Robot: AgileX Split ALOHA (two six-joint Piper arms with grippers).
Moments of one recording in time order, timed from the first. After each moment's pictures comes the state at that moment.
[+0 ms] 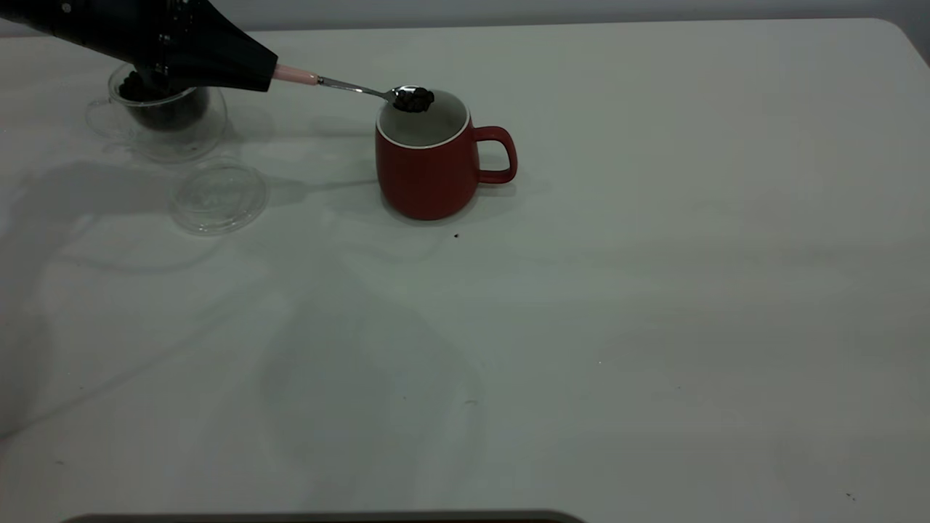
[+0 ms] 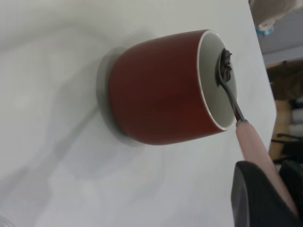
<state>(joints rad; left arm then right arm) 0.12 2.51 -1.68 -1.16 1.16 1.16 -0.02 0.03 -0.47 0.06 1.13 -0.05</state>
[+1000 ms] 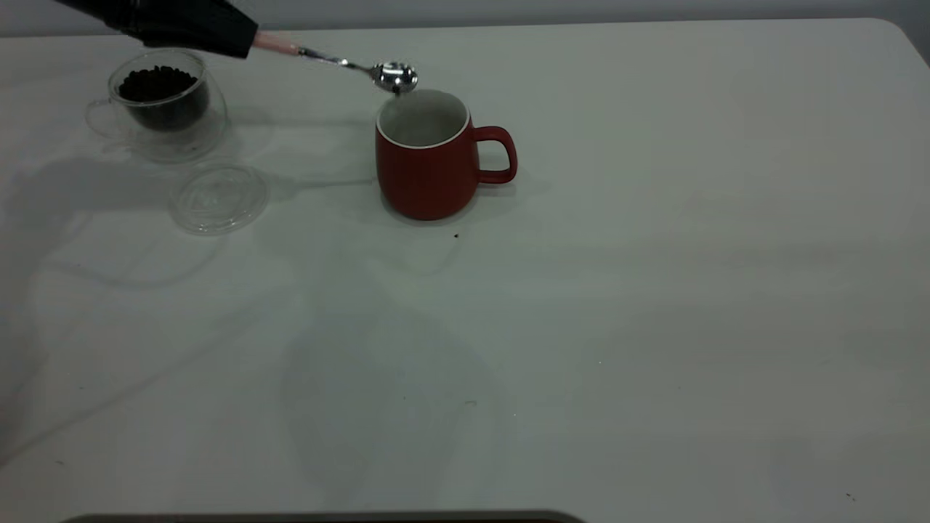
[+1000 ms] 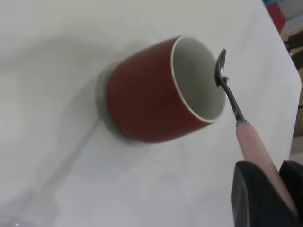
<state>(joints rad) 0.12 2.42 -1.68 -1.08 1.16 1.25 -0.02 0.03 -0.47 0.06 1.13 -0.05</state>
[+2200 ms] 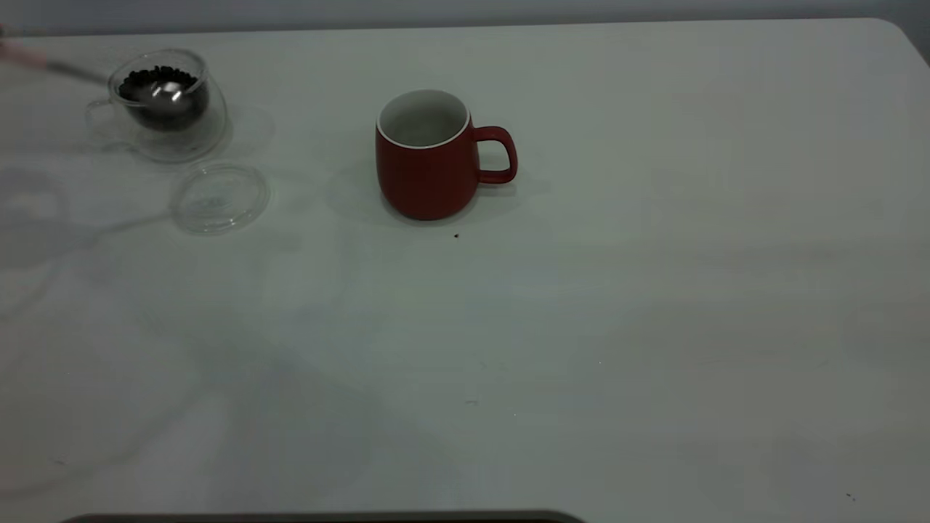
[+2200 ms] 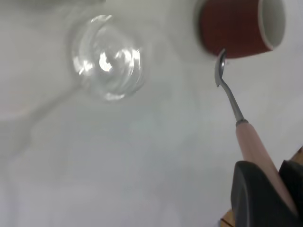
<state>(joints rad) 0.47 2.17 -1.43 -0.85 1.17 0.99 -0.02 0.03 -0.47 0.06 1.13 -0.05</state>
